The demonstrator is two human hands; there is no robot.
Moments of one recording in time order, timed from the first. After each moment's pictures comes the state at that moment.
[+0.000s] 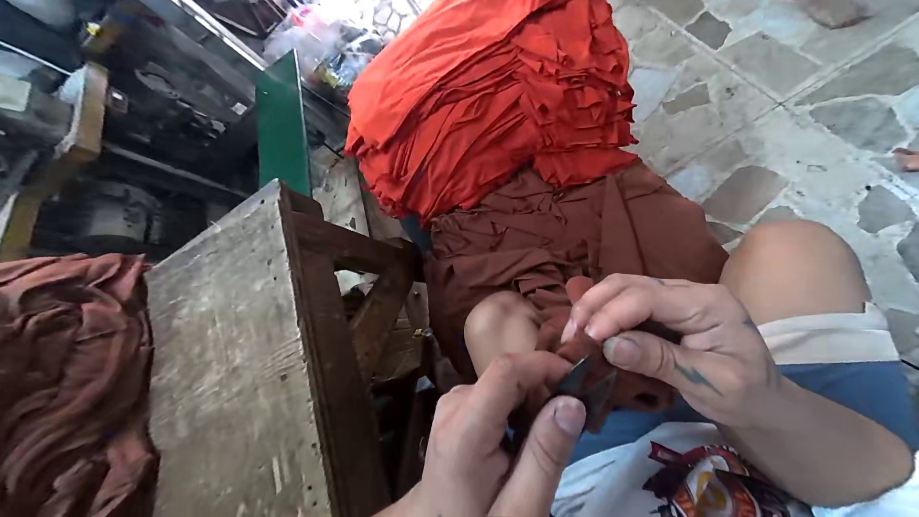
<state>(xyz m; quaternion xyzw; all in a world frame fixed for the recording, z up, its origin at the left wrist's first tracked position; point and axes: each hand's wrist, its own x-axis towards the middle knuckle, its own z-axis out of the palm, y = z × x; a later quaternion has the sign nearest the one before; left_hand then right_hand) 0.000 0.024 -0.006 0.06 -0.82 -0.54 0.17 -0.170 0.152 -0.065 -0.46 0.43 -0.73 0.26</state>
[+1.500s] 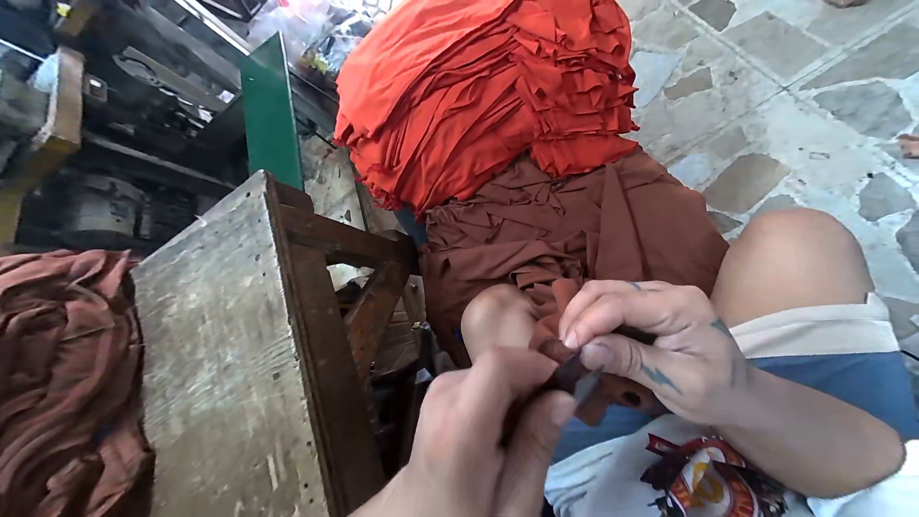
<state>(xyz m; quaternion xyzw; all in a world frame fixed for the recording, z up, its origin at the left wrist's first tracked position) -0.002 0.014 -0.006 0.04 -0.88 -0.45 0.17 -0.163 0.146 -0.070 -0.47 0.44 -0.72 0.26</state>
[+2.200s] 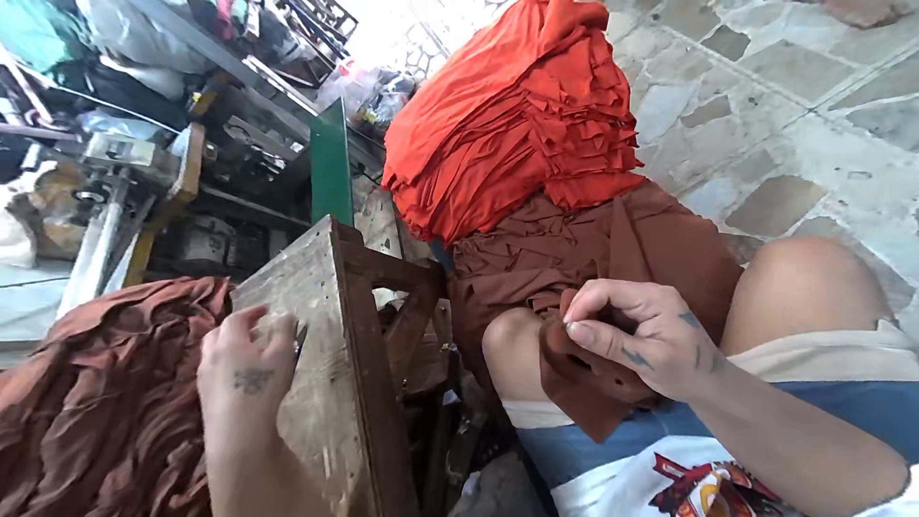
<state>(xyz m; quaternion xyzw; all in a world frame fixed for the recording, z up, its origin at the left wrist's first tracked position) 0.085 -0.159 0.048 0.48 -0.86 -0.03 0.14 -0.181 0.143 -0.066 -0.44 0.48 -0.72 0.23</state>
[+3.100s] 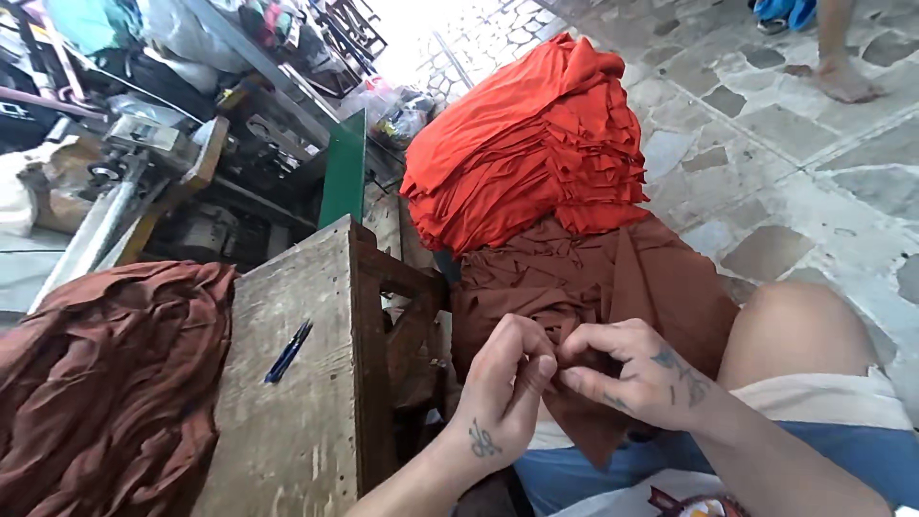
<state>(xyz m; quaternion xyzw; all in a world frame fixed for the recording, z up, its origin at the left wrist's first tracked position) -0.023 -0.004 -0.025 0.02 -0.87 -0.45 0.20 -0.176 0.137 -0.073 -0.57 0.52 -0.61 0.20</state>
